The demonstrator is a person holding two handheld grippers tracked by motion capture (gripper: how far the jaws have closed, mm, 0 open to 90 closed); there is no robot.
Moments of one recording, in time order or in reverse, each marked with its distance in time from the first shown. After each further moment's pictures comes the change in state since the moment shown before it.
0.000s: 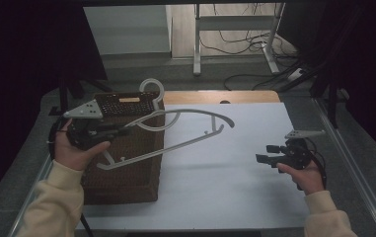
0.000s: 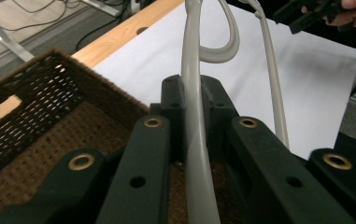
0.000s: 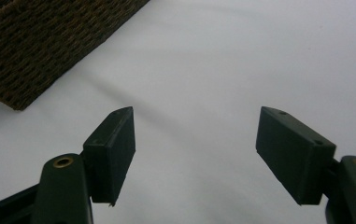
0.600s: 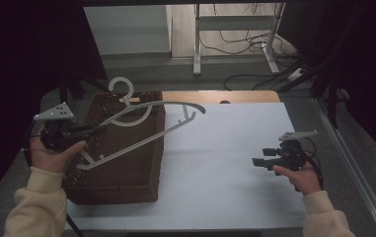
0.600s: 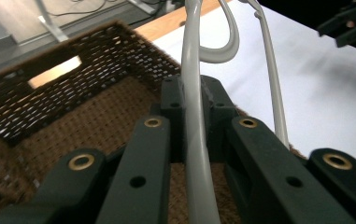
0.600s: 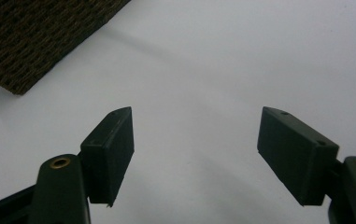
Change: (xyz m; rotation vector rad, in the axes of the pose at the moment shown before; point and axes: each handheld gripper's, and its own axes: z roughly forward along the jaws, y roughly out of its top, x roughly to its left) left arm 0.035 -0.041 -0.031 -0.025 0.111 -0.130; right arm 0.004 -0.002 0.011 0.065 0.015 -0.006
